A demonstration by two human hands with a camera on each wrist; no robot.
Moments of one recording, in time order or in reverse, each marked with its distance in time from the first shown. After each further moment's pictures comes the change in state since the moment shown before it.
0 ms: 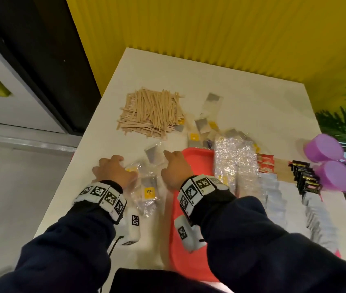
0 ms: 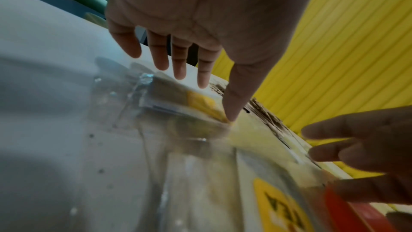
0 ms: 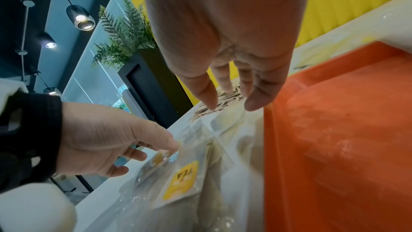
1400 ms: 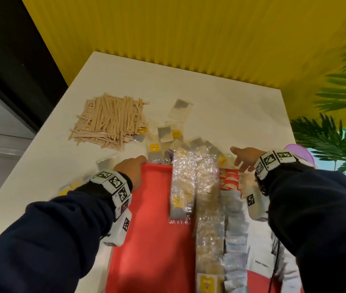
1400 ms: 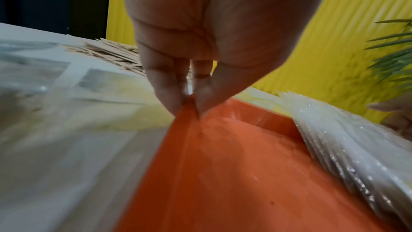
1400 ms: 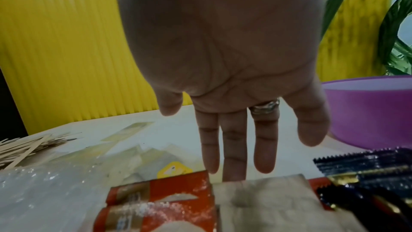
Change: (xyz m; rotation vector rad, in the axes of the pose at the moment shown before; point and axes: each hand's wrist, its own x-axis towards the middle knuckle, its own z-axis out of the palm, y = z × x) left_hand -0.022 0.138 0.054 0.338 -0.185 0.467; right_hand -0.002 0.203 -0.191 0.159 -0.030 0.608
